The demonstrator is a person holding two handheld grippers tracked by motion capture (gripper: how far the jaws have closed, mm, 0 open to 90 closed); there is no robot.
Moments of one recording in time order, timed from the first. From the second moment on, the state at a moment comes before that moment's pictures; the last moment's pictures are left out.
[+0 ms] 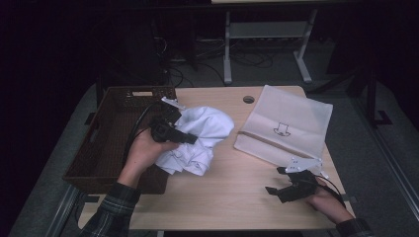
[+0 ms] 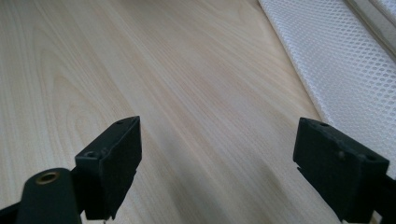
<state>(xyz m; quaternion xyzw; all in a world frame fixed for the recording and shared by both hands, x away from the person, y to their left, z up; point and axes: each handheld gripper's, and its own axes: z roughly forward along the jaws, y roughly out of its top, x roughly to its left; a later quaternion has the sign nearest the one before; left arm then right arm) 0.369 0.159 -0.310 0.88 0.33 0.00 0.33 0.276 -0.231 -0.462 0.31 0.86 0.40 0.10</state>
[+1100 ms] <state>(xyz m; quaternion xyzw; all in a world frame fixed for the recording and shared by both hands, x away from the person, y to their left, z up) 0.340 0.106 -0.410 0.91 0.31 -0.01 0.27 0.275 -0.232 -0.461 0.31 0.86 0.40 0.10</state>
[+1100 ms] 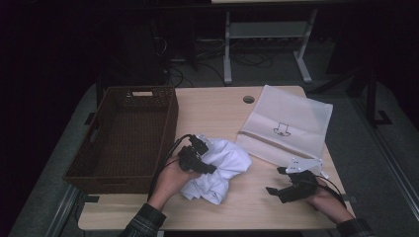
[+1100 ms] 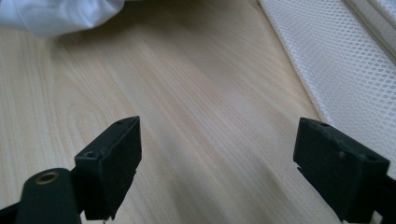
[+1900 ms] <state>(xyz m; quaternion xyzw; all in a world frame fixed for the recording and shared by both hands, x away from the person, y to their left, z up) 0.320 0.107 -0.444 0.91 0.31 0.02 0.29 0.272 -0.234 -0.446 0.28 0.87 0.41 0.07</state>
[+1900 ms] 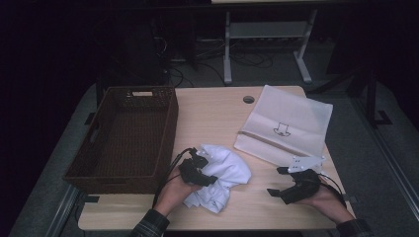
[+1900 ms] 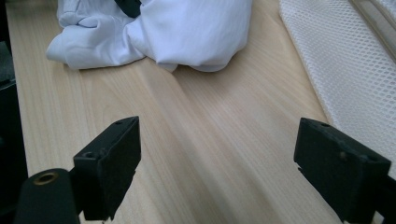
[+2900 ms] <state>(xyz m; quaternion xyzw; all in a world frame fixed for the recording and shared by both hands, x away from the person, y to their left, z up) 0.317 0.110 -0.447 0.90 0.30 0.03 0.30 0.322 -0.259 -0.440 0.31 0.86 0.40 0.08</state>
